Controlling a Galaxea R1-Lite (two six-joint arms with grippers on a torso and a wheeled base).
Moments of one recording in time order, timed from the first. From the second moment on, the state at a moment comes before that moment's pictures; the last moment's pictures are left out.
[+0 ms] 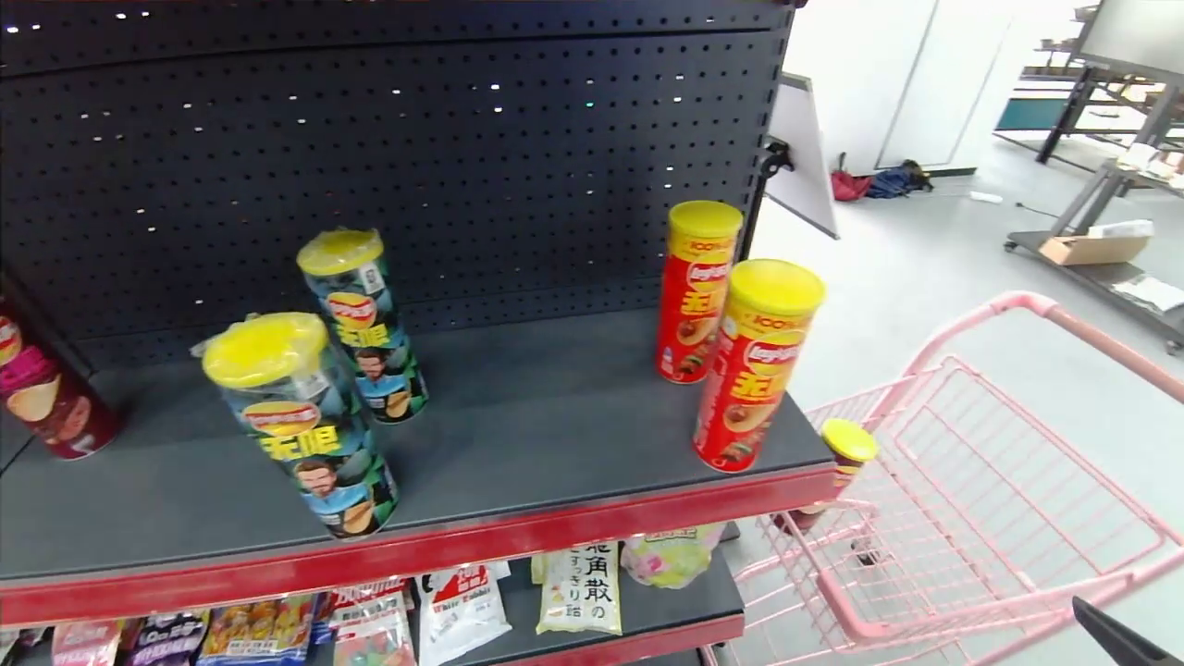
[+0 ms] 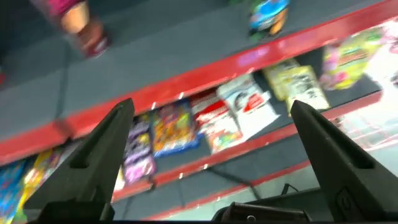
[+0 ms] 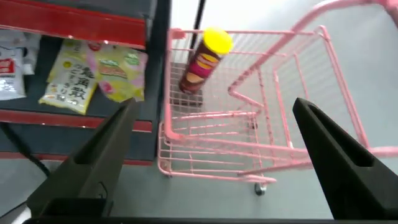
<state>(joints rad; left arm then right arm) -0.31 0.12 -0.61 0.72 0.20 0.17 0.08 0.66 -0.19 -0.14 -0.03 -0.25</state>
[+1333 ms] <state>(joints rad) -0.34 0.01 -0.53 0.71 0.14 0.17 0.07 0.61 -0.14 -0.14 -0.04 -0.24</state>
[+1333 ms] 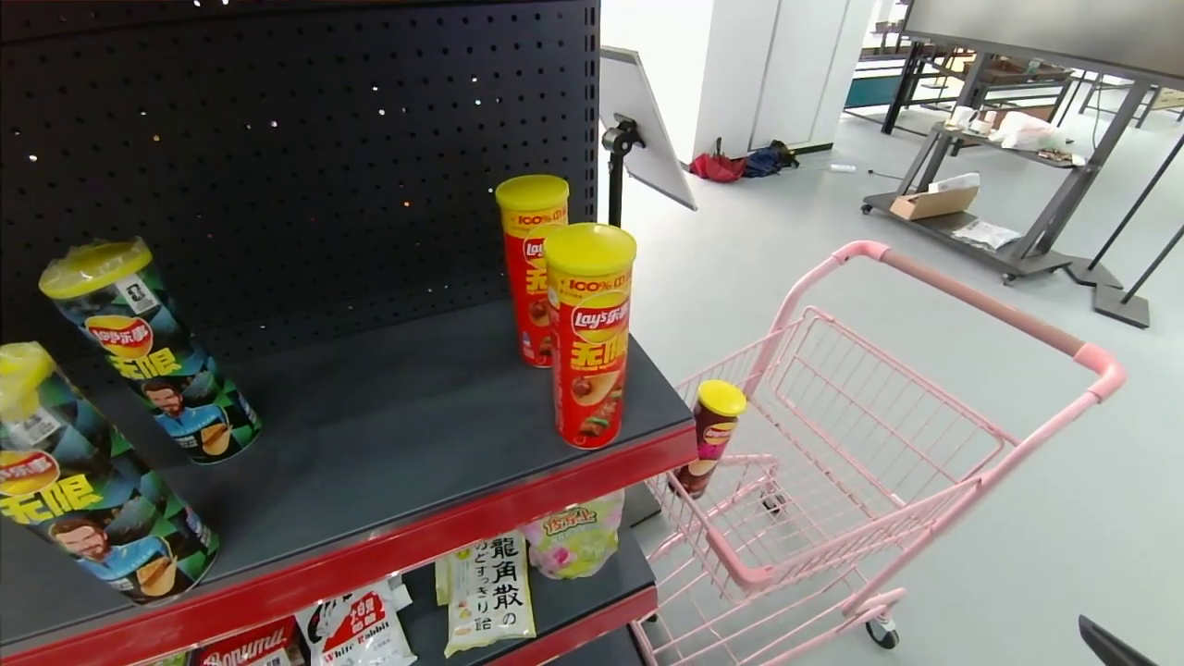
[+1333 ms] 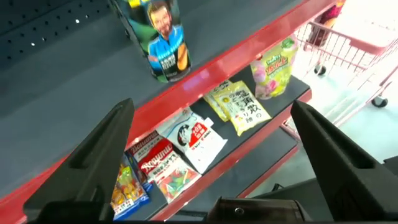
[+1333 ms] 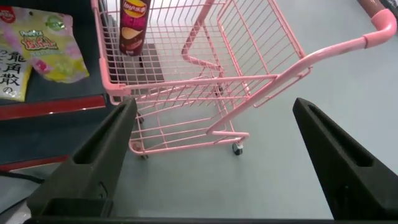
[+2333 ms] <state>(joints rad) -0.34 0.00 -0.50 0.71 0.15 0.17 0.07 0.60 -0.10 -0.14 -0.04 -0.24</state>
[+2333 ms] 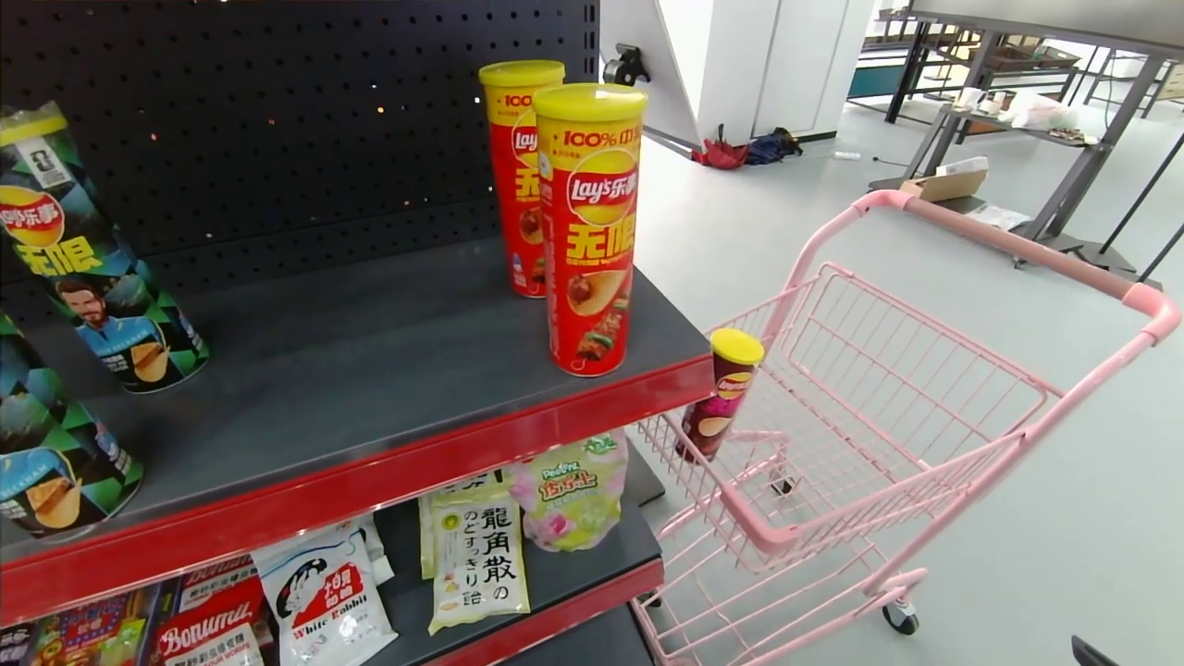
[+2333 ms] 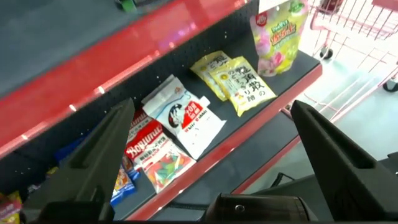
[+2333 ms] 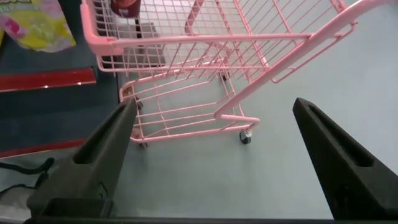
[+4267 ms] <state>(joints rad) -0.34 0.00 -0.26 0.48 0.20 0.07 0.05 2.18 -0.59 -1.36 0.65 -0.10</state>
